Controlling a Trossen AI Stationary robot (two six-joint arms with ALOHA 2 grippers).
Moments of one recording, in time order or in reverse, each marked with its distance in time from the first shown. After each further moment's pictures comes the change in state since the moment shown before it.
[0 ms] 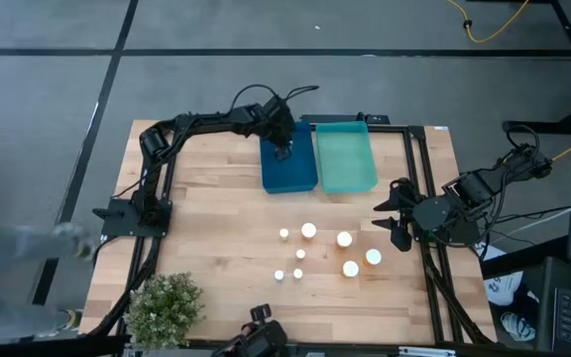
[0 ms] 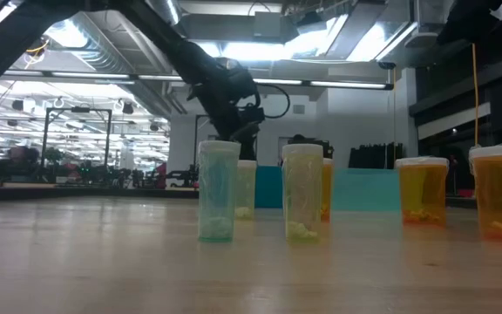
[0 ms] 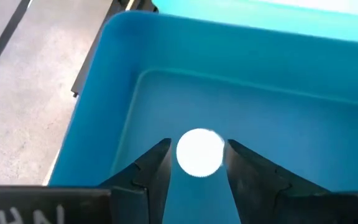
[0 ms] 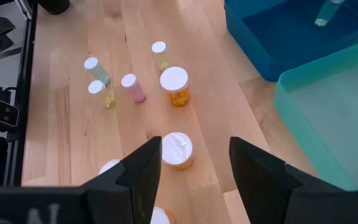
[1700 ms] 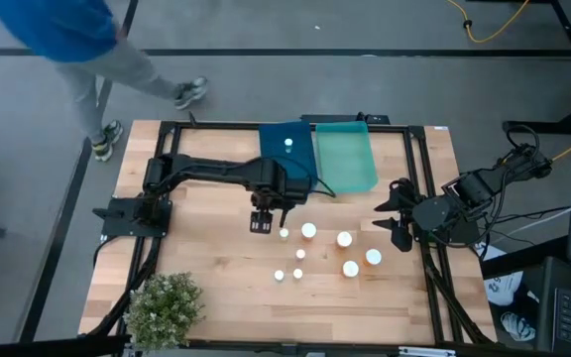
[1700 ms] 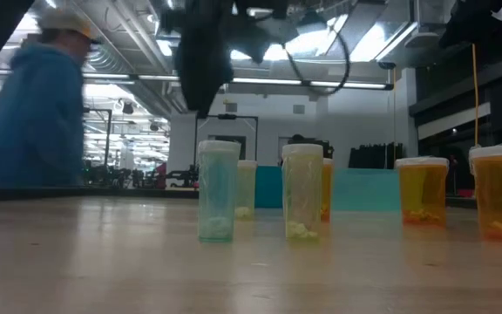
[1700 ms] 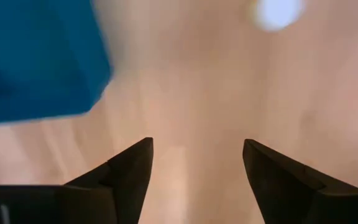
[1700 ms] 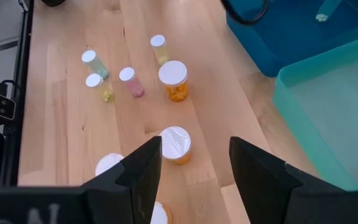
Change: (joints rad) left arm -0.594 -0.016 0.362 -1.081 -0.183 -0.221; right arm 0.000 0.001 0.000 -0.020 -0.010 -0.005
